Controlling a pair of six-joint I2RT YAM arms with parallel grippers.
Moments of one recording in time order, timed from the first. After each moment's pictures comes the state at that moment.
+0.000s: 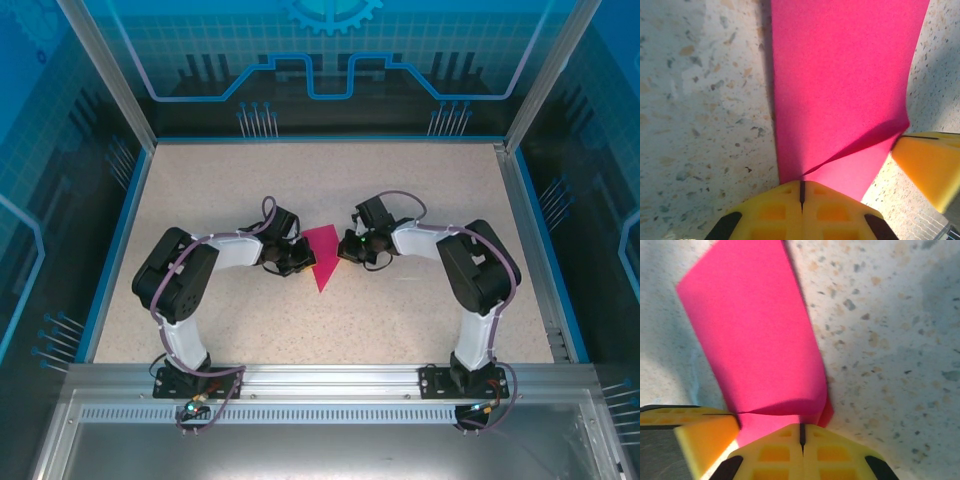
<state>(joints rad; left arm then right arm) -0.45 1.82 0.92 -0.15 0.42 -0.90 0.51 1.88 1.05 -0.20 -0.40 0.77</state>
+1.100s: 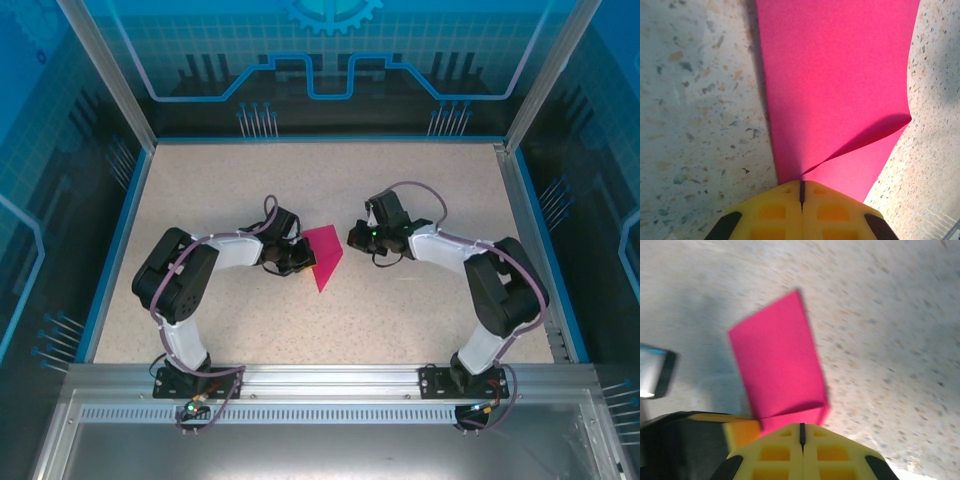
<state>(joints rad) -0.45 1.82 0.93 -0.16 0.41 -0.83 0.48 1.68 0.97 -0.17 -0.28 0.74</state>
